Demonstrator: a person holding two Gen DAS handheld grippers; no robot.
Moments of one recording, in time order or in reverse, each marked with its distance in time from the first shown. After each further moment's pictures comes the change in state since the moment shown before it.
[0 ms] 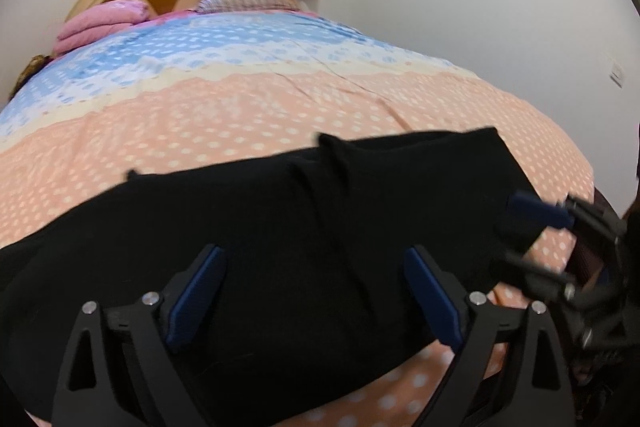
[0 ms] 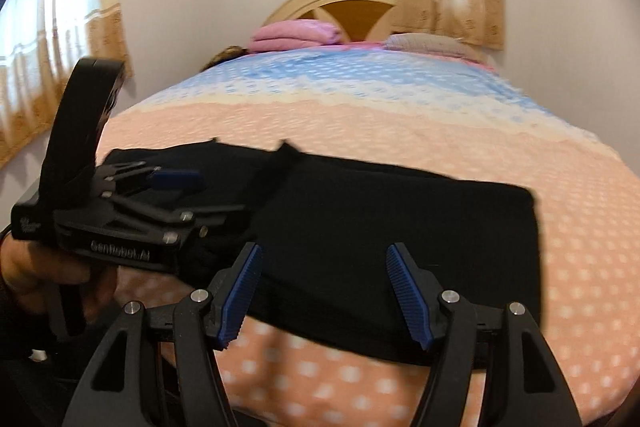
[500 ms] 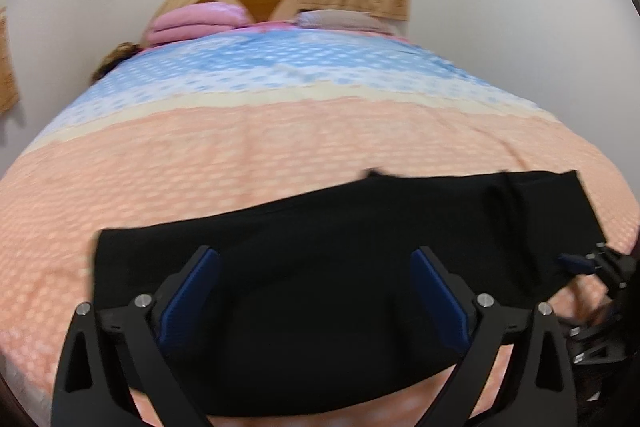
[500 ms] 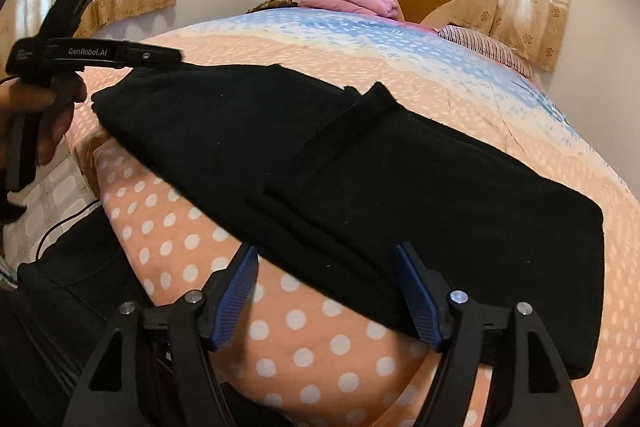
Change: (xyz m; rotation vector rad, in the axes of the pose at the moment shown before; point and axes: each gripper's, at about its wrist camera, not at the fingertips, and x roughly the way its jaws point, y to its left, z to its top) left arm -0.068 0.121 -0.021 -0.120 -0.062 0.276; right arm 0.037 0.051 -0.027 -0.230 0.129 0.024
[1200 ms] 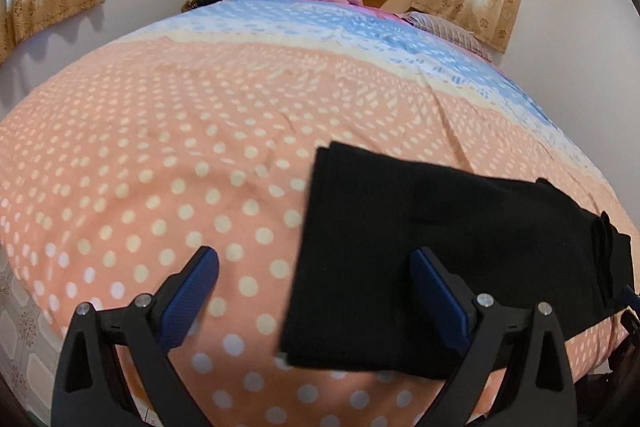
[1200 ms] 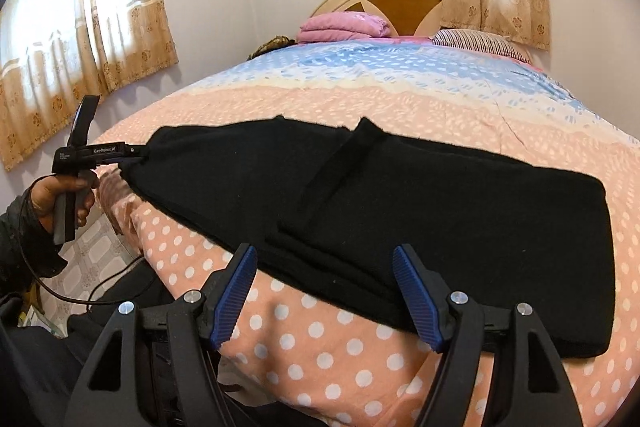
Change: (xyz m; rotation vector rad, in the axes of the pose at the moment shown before) left arm 0.011 0.140 -0.052 -0.312 0.052 0.116; right arm -0.024 -0.014 0.001 0.164 -0.120 0.113
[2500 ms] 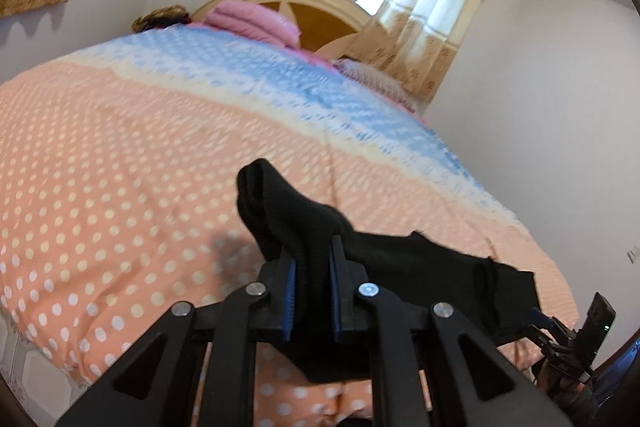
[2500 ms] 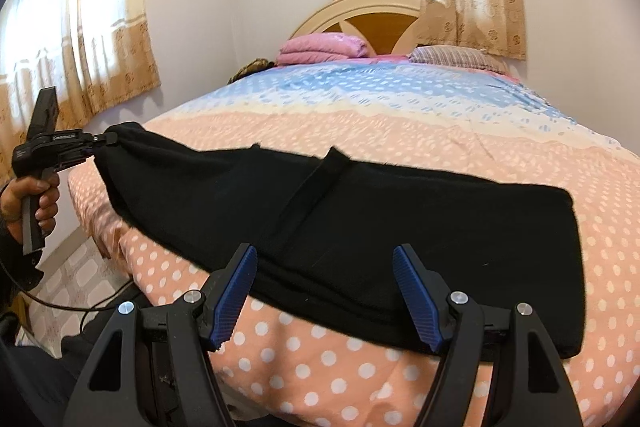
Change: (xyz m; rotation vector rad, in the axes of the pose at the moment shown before) left arm -0.074 -0.025 0.020 -0.054 -0.153 -0.327; right arm -0.021 -0.016 0.007 0.047 -0.094 -0.070
